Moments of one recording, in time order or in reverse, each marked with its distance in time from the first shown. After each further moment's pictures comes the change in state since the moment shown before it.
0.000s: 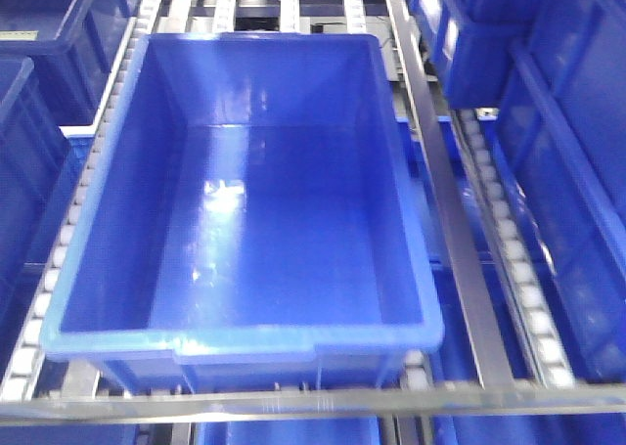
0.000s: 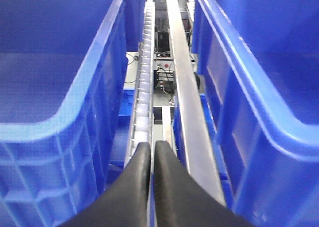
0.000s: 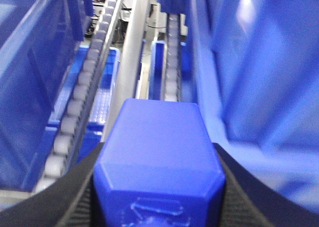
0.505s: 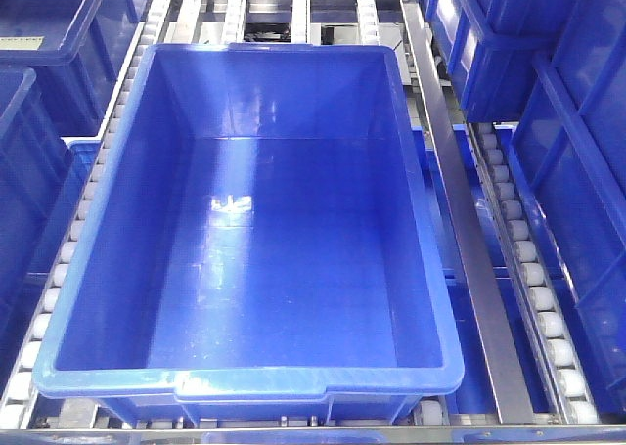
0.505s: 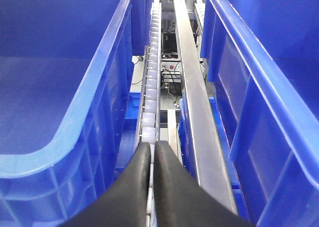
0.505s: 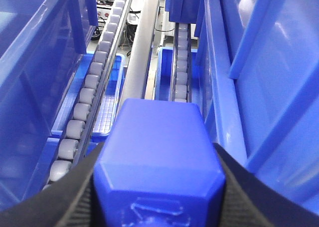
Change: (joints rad) left arm 0.000 0.000 0.000 0.000 0.000 0.000; right arm 0.000 0.000 0.000 0.000 0.000 0.000
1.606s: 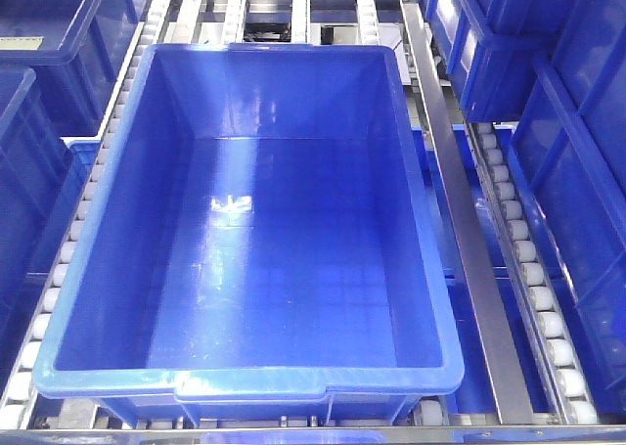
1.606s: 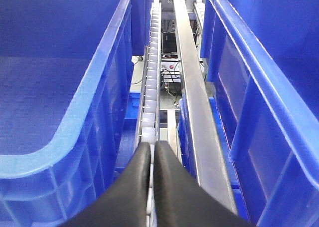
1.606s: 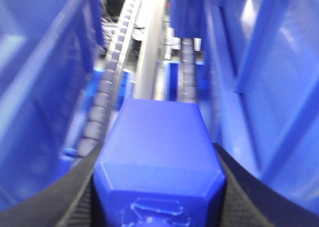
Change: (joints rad) left arm 0.000 0.000 0.000 0.000 0.000 0.000; right arm 0.000 0.000 0.000 0.085 -0.050 0.000
